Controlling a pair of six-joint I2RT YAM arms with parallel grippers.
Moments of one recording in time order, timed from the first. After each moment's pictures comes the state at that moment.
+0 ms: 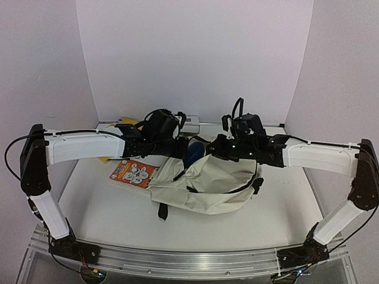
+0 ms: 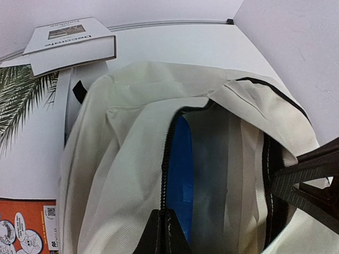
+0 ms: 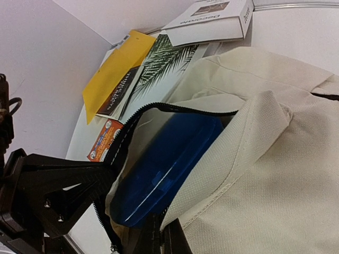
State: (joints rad) left arm -0.94 1.75 1.38 -0.27 -0.18 -0.47; right arm 0.80 1.56 1.14 -0.10 0.00 0.72
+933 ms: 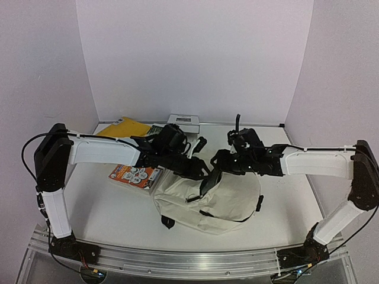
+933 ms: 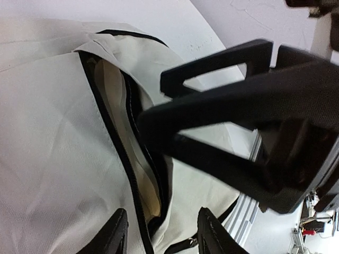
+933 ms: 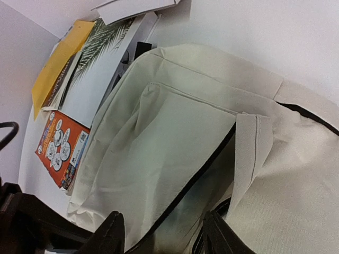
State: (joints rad) left arm -0.94 1.89 1.36 -0.14 0.42 -0.51; right arm 0.81 1.58 1.02 -0.15 0.15 0.77
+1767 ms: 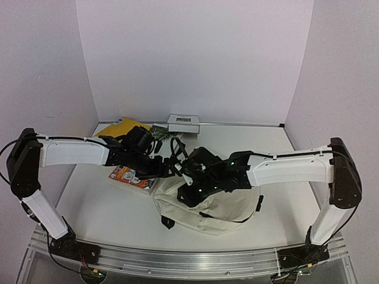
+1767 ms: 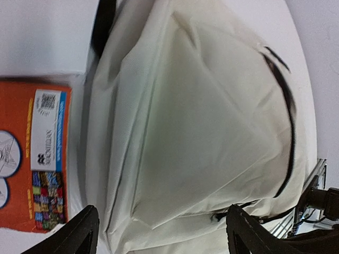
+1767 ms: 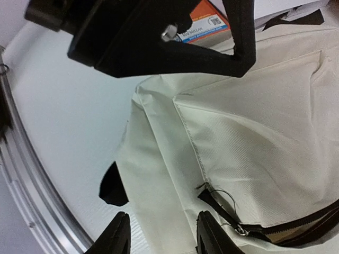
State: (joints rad) left arm -0.78 1.63 1.09 -0.32 0.18 -0.65; right arm 1.14 1.76 1.30 -0.44 0.06 0.34
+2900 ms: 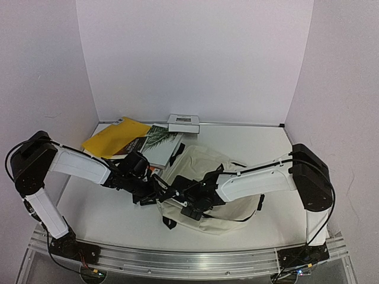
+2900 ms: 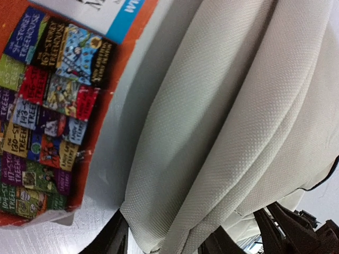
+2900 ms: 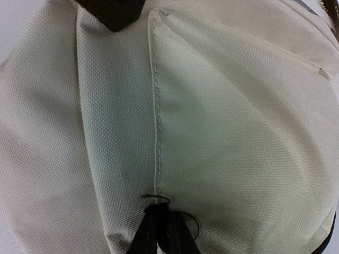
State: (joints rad) left arm -0.78 1.67 0.79 -0.09 0.31 -1.05; right arm 1.21 2.05 1.40 -0.58 0.45 -0.06
